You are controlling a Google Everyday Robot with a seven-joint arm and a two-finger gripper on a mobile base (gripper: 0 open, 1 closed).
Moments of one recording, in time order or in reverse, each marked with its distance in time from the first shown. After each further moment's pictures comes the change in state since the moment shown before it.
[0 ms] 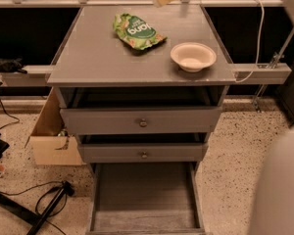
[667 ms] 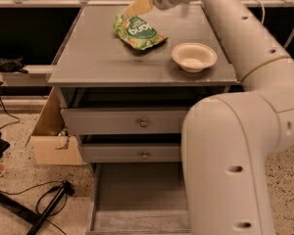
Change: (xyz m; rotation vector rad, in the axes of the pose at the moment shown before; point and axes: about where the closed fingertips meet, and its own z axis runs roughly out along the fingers) arm 0.012 0.021 0.147 -0.109 -0.011 0.232
